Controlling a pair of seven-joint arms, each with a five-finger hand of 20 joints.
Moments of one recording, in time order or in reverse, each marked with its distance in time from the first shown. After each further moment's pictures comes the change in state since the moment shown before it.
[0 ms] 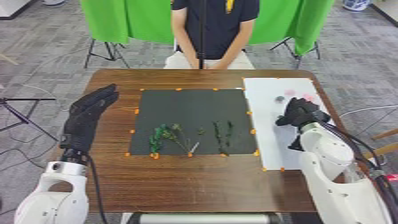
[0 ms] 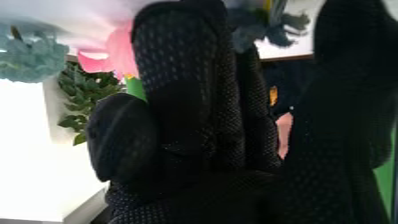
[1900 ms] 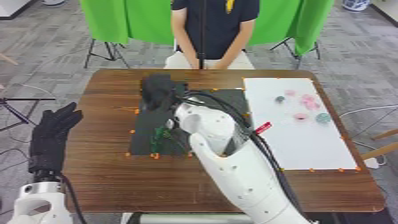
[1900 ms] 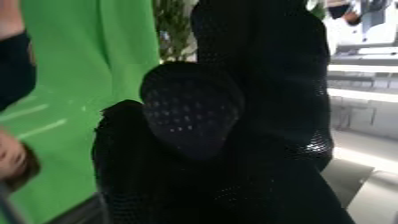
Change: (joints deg) left arm 7.8 1.8 -4.7 2.2 -10.6 11.3 4.5; right arm 21.6 -23.3 -31.3 12.7 -7.7 4.9 -25.1
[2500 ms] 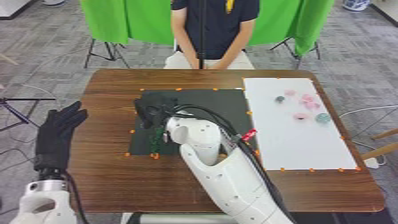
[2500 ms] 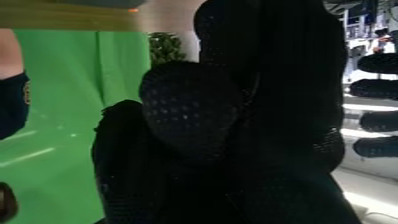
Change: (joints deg) left arm -1.1 0.3 1.6 0.1 0.0 -0.2 -0.2; right arm -1.7 -3.2 -0.1 5.1 -6.6 -2.6 -1.9
